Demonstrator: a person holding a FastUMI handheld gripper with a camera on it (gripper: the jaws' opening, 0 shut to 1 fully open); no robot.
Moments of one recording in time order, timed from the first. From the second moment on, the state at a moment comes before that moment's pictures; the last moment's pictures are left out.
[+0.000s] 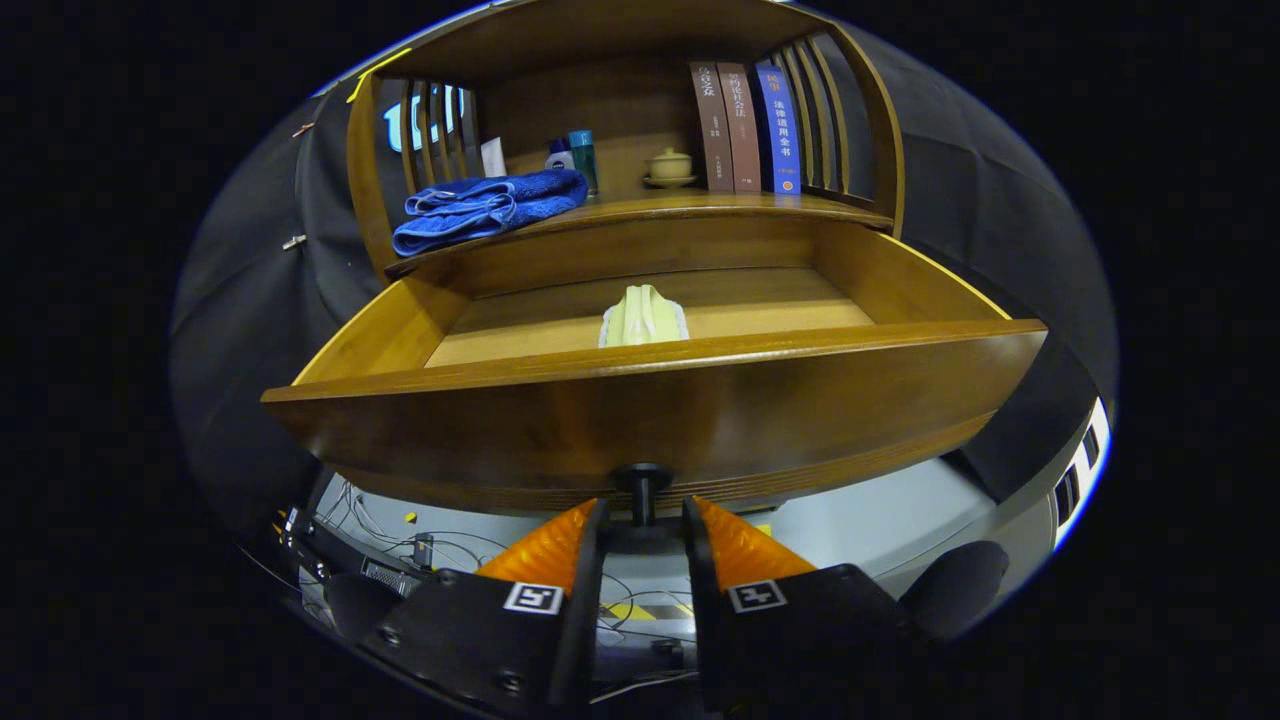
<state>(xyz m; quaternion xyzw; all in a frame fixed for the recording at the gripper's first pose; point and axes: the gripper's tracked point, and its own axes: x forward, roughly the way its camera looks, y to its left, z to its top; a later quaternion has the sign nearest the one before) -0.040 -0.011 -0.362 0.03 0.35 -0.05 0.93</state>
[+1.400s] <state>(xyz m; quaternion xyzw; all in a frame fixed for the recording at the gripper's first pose) 0.145 -0.021 -0.327 0.01 0.50 -0.05 0.87</state>
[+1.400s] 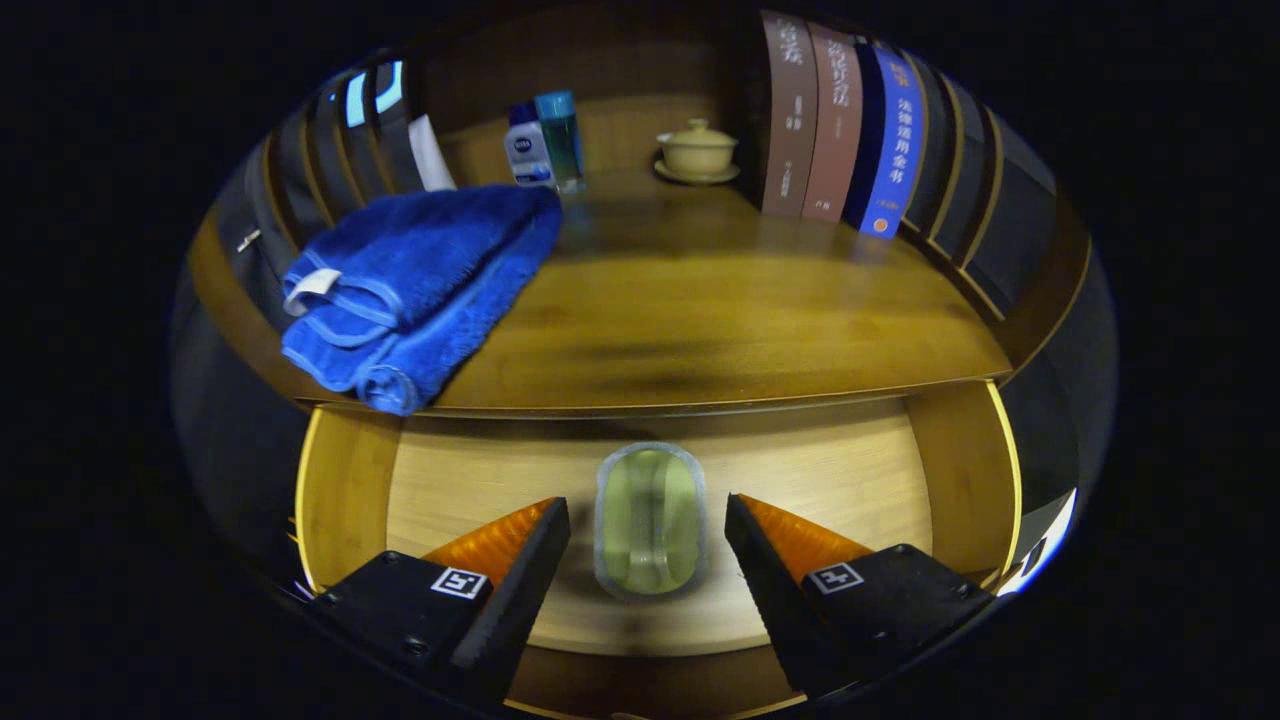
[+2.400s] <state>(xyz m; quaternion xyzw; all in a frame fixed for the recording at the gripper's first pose) 0.145 -0.025 -0.360 0.00 0.57 -0.05 0.82</state>
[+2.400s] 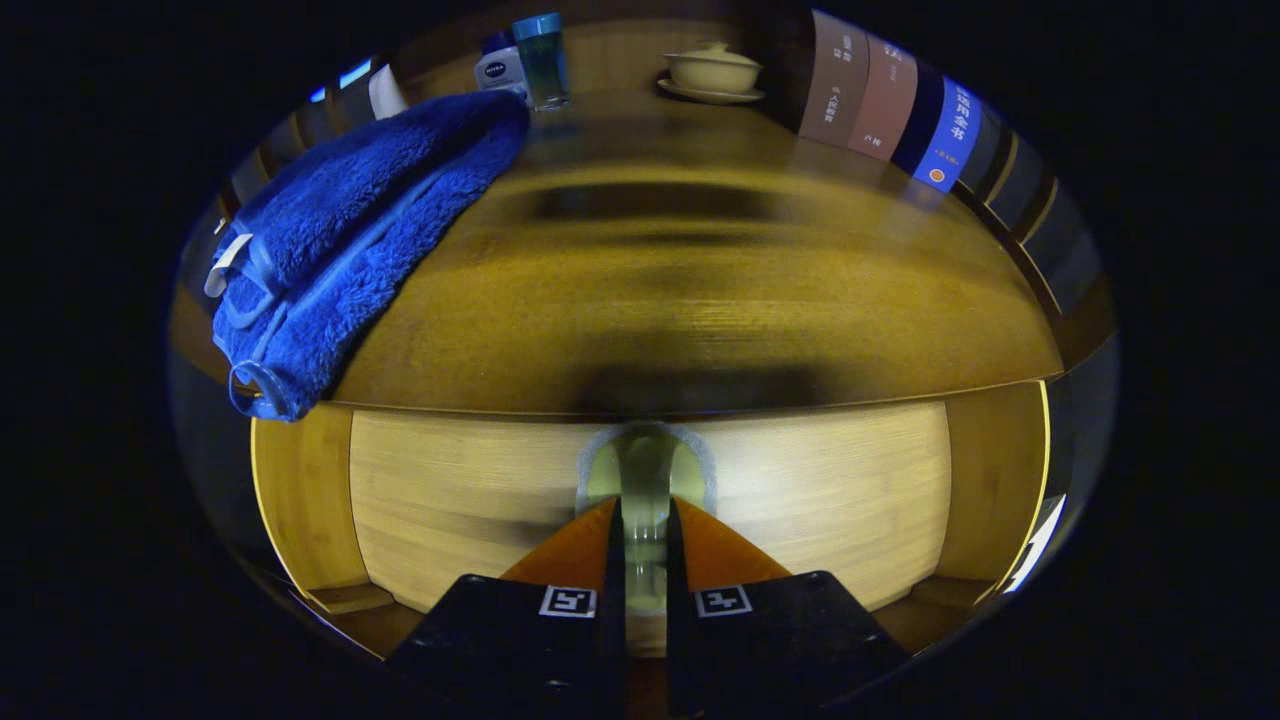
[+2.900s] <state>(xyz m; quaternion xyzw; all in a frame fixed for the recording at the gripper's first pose) 0.110 -0.023 -0.267 0.00 0.44 -0.04 0.90</state>
